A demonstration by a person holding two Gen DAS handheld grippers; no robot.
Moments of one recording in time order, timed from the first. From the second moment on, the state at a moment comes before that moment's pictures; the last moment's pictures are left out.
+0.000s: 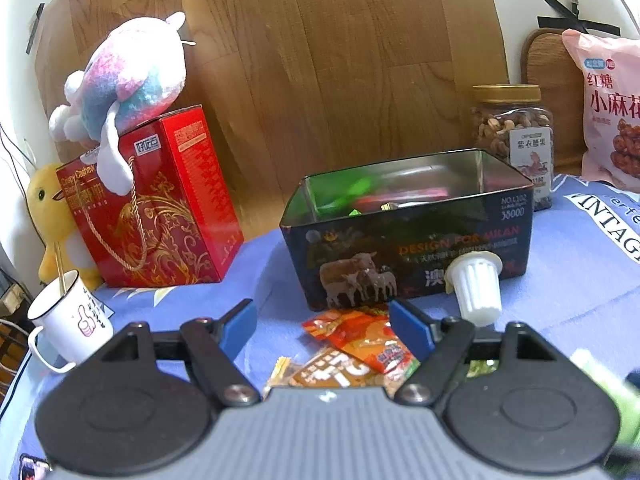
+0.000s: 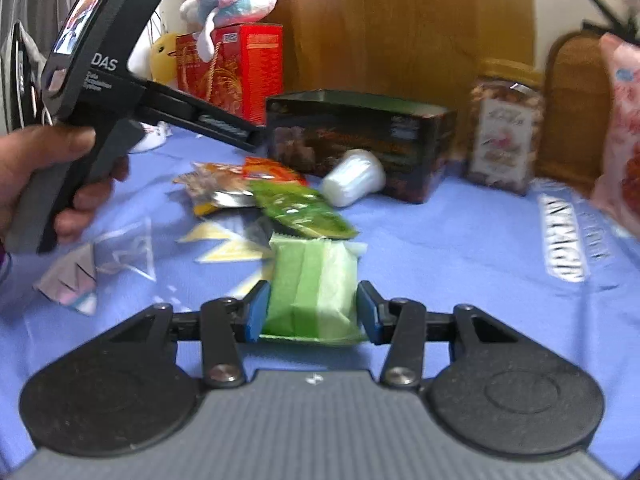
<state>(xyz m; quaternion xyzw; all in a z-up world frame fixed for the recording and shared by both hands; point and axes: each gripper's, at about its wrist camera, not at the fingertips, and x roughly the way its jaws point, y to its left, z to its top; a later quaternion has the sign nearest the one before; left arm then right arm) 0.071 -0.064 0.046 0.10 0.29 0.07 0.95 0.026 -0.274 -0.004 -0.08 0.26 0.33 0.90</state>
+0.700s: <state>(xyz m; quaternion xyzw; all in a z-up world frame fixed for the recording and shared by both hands) 0.072 -0.138 0.024 -0.04 0.40 -0.24 0.89 0.022 -0.323 -0.006 -0.04 0.29 0.24 0.93</state>
